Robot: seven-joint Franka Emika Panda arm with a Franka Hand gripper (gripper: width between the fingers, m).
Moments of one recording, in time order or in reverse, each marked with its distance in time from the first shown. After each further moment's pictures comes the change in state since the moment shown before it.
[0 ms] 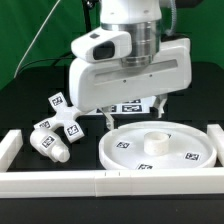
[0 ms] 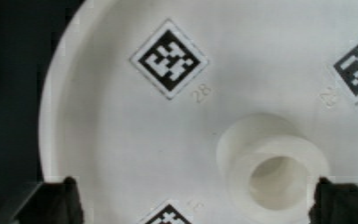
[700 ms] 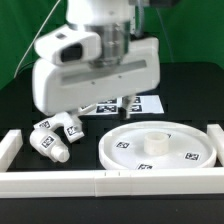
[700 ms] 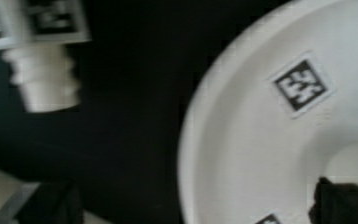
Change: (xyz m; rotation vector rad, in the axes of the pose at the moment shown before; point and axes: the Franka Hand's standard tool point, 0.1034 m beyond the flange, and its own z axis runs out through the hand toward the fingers) arm -0.015 0.077 -0.015 0.003 -0.037 -0.063
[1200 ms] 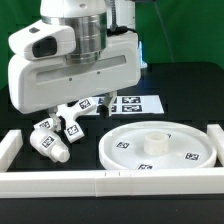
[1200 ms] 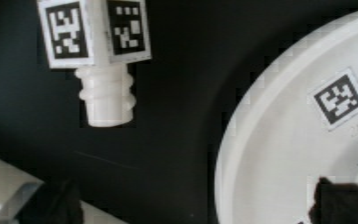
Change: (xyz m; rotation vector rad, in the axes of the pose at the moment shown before) arm -0.009 0.009 0.004 0.012 -0.008 -0.013
